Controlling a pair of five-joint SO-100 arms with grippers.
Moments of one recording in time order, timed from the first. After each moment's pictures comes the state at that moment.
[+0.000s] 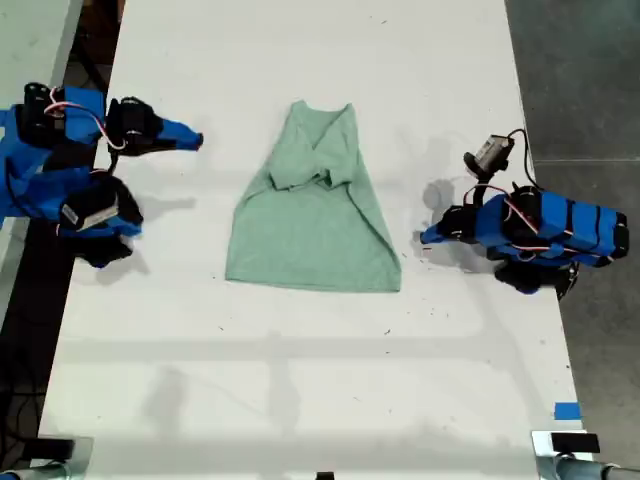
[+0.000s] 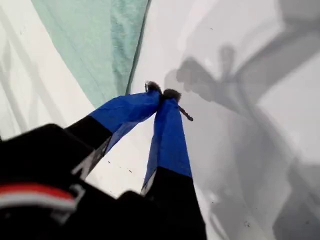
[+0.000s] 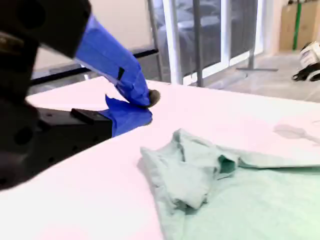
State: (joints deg) arm 0 -23.1 174.1 129.6 70.9 13.0; arm 1 14.2 200.6 174.7 76.6 -8.9
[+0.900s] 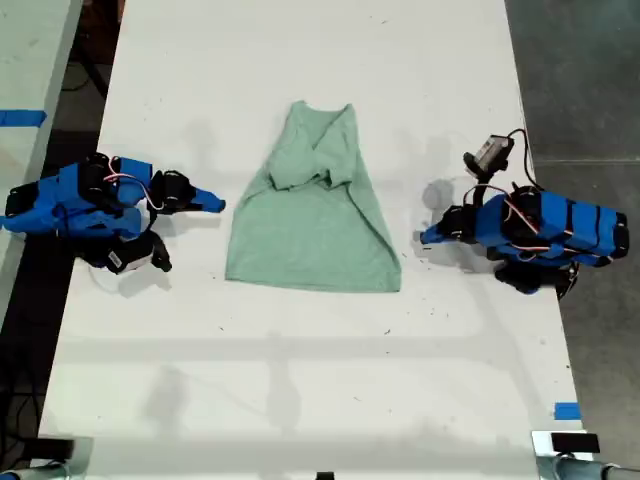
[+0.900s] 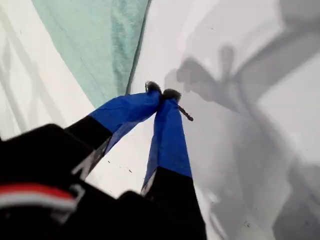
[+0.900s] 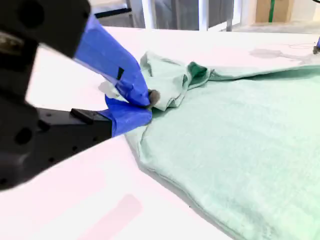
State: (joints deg) arm 0 -17.1 206.1 182.3 57.4 6.9; arm 1 14.1 200.6 174.7 76.6 -9.2
